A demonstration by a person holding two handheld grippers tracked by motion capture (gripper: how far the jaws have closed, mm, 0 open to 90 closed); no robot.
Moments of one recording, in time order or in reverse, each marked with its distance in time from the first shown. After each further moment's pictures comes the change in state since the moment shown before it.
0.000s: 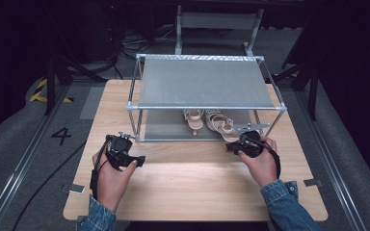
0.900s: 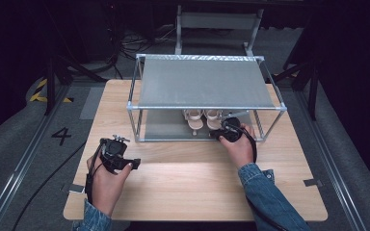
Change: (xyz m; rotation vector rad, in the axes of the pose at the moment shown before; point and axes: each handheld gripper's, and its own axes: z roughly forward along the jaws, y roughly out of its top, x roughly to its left) left arm 0.009 -0.013 -0.005 0.008 0.014 -0.034; right arm 0.003 0.043 0.063 -0.046 0.031 0.026
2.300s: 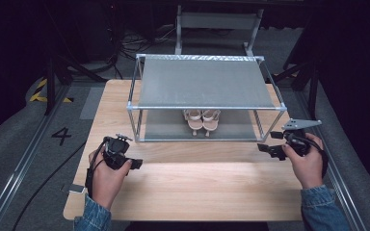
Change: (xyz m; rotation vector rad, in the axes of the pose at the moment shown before) left arm 0.004 0.005 0.014 0.068 0.005 0.033; right arm -0.085 -0.061 -0.160 -0.036 0.007 -0.127
